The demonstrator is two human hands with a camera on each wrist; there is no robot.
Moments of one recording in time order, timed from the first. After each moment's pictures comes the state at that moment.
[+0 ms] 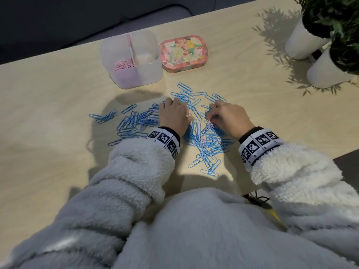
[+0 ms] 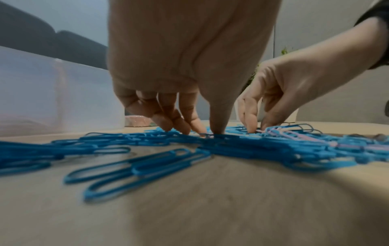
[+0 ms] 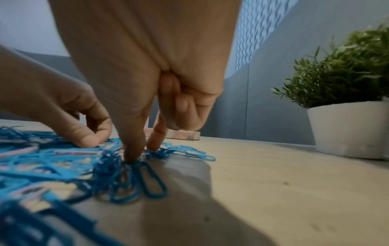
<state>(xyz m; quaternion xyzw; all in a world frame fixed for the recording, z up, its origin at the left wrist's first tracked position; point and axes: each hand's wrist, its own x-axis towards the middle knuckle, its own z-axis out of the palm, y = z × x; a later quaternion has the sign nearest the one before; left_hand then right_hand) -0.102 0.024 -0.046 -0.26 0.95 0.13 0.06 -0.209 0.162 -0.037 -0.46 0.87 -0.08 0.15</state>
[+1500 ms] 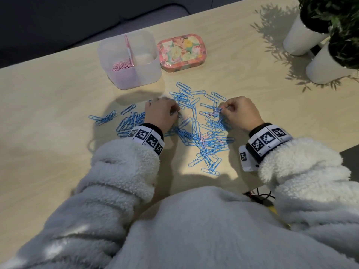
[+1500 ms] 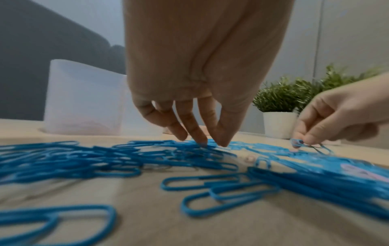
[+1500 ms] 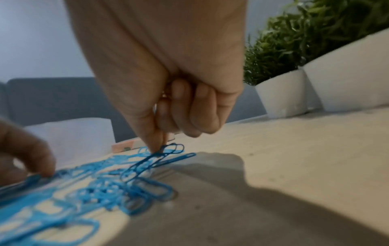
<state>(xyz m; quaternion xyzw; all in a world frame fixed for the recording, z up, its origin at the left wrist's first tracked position) -0.084 -0.009 -0.040 -0.27 0.93 0.23 0.01 -0.224 0.175 -0.033 -0.26 0.91 -0.23 0.22</state>
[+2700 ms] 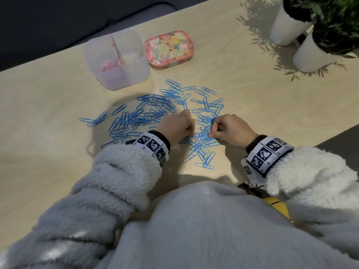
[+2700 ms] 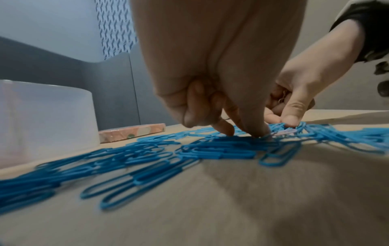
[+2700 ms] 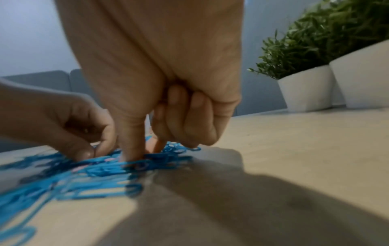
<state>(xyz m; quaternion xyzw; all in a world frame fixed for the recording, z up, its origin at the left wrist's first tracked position) -0.084 0.041 -0.038 -0.04 0.97 0.21 0.15 -0.189 0.212 -0.045 -0.33 0.88 -0.16 0.30</state>
